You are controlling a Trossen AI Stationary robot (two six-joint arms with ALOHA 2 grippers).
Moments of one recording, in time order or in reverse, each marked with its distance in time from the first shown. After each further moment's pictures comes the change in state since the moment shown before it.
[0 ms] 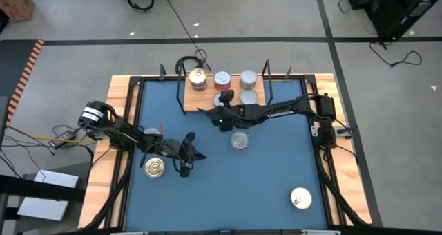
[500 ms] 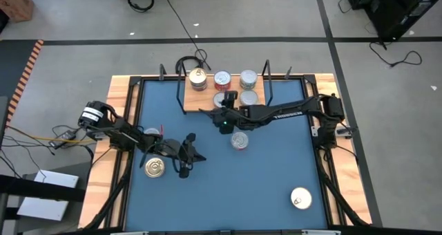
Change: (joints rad) left arm 0.000 0.000 0.000 0.002 0.040 -0.009; right arm 0.051 -0.088 0.000 -0.065 -0.019 0.126
